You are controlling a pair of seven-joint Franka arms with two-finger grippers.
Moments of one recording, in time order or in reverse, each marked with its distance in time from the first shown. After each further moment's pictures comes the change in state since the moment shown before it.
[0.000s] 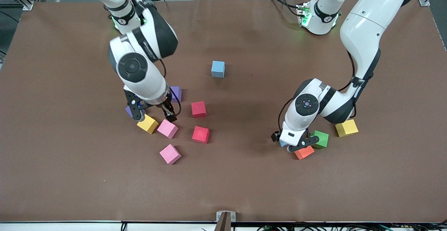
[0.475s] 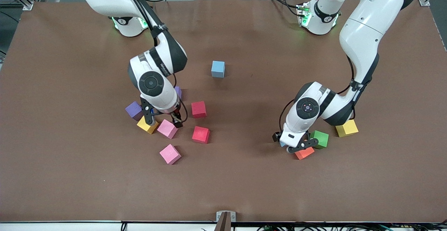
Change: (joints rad) left arm 0.001 0.027 0.018 0.000 0.000 0.037 0.048; right arm 0.030 0.089 -0.001 -0.097 0.000 0.180 0.083
